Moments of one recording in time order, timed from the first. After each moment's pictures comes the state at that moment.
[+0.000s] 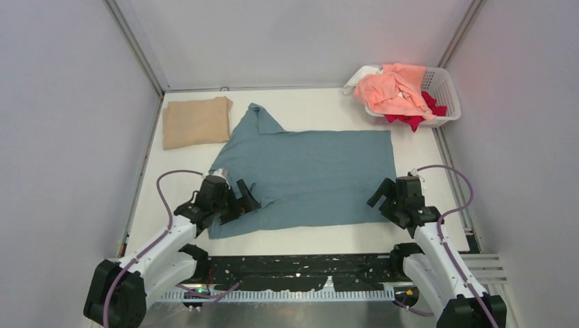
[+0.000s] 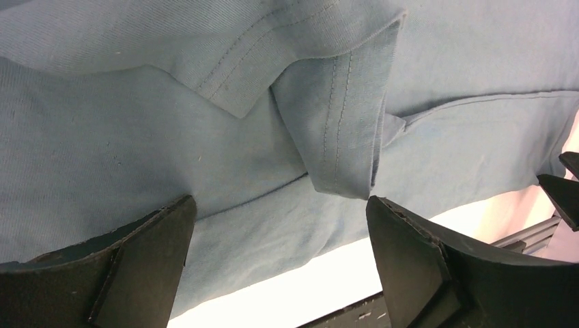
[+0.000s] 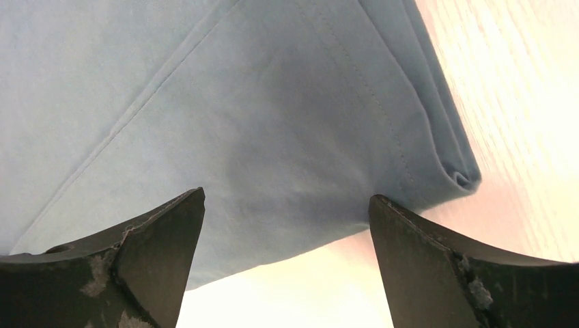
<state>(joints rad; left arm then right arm) -0.41 0.96 0.37 -0.28 0.14 -0.79 0.07 0.76 0.36 -0.53 0.04 0.68</state>
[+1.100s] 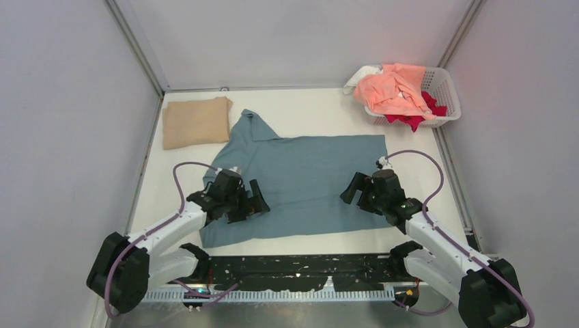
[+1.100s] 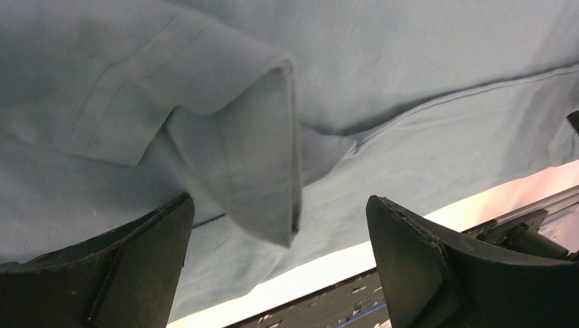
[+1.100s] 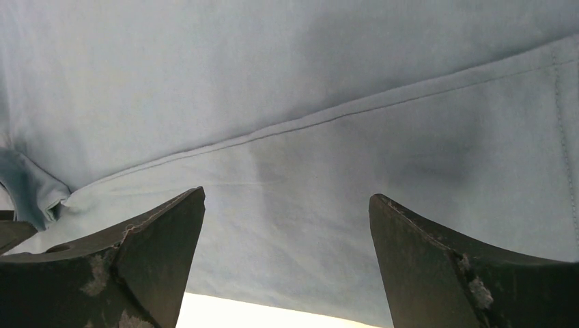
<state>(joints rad) -0.53 1.05 0.46 -0.37 0.14 -0.82 0.37 0.89 0.38 -0.28 -0.03 0.69</state>
